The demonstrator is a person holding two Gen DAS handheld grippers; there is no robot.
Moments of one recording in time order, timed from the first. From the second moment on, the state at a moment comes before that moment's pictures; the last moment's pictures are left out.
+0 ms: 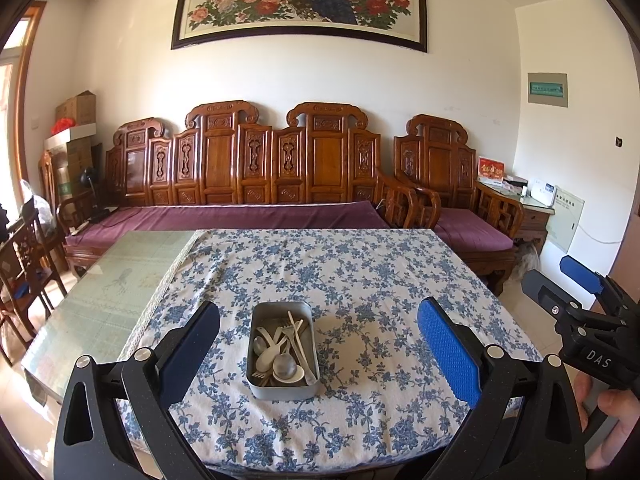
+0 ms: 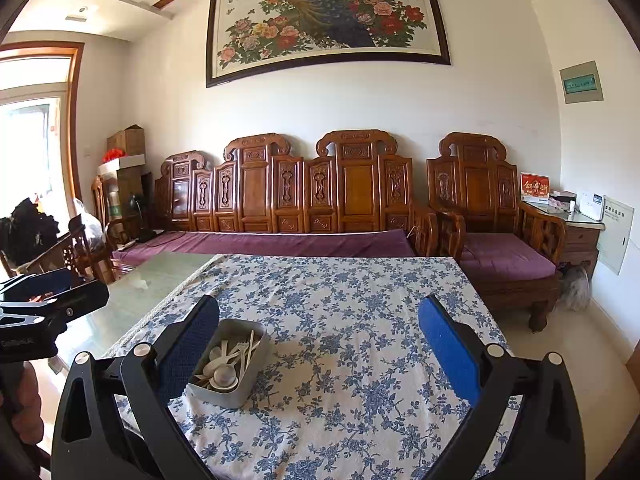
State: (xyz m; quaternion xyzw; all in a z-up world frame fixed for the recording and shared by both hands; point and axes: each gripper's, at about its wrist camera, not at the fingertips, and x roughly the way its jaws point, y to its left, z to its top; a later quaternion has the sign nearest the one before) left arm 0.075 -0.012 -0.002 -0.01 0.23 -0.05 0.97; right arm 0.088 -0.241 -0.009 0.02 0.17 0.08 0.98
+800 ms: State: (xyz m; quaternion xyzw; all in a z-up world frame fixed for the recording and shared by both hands) left arm 0.072 -0.016 0.002 -0.01 0.23 -0.05 0.97; right arm 0.088 -0.241 -0.009 0.02 0.17 0.08 0.98
